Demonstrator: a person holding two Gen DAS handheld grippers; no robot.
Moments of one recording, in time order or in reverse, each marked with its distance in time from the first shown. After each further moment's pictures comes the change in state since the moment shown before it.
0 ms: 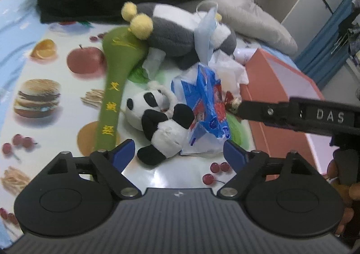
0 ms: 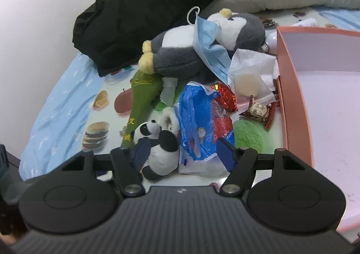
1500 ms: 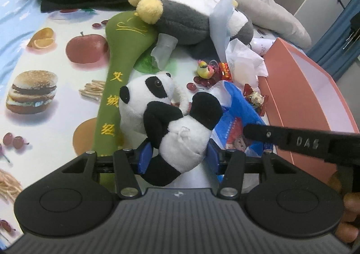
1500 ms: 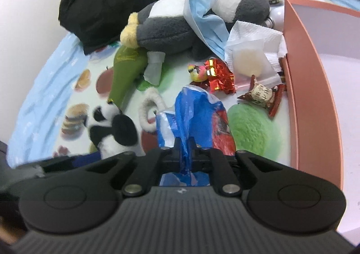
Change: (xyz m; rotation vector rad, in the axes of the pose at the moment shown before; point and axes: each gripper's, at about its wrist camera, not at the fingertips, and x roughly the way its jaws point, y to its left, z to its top) left arm 0.033 0.010 -0.003 -0.021 0.032 0.056; right arm 0.046 -0.011 -0.014 -0.043 0.092 -0.046
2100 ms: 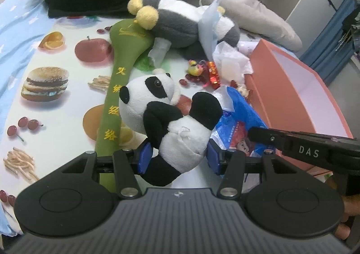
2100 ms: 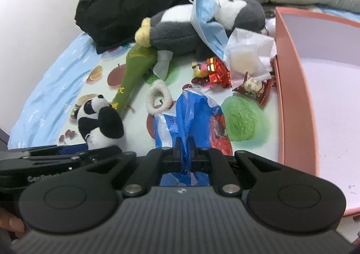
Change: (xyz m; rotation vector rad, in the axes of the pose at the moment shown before) left arm -0.049 -0.009 -0.029 0.024 -0.052 -0.025; right arm -0.050 0.002 -0.038 -0.042 -0.101 0.025
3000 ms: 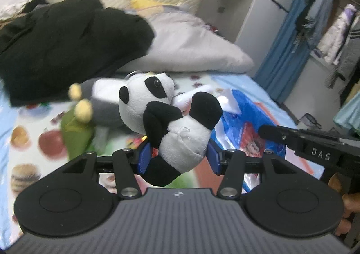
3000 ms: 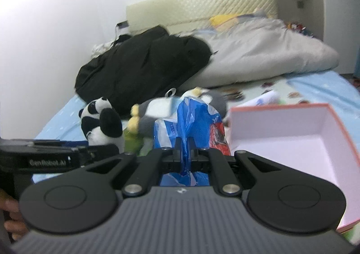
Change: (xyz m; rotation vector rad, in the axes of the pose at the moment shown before) left arm -0.080 -0.114 0.102 0.221 -0.159 -0.159; right arm -0.145 -0.036 0.066 -0.007 -0.324 -0.109
